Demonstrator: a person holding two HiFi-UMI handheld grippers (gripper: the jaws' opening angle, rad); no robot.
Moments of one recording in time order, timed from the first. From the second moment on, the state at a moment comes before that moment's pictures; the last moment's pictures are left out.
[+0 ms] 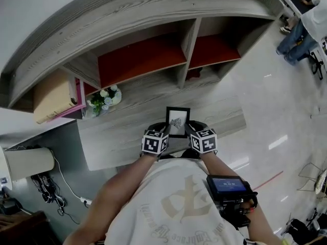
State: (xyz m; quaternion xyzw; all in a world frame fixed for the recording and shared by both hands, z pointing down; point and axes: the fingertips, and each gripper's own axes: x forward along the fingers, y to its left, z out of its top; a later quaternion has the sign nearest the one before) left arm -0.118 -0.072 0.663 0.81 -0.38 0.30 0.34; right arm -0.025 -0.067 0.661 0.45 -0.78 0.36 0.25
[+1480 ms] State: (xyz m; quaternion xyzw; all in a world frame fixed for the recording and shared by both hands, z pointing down) left arm -0.042 -0.120 0.644 0.73 -0.54 0.22 0.36; right arm 0.047 -0.156 0.636 0.30 -0.87 0.27 0.27
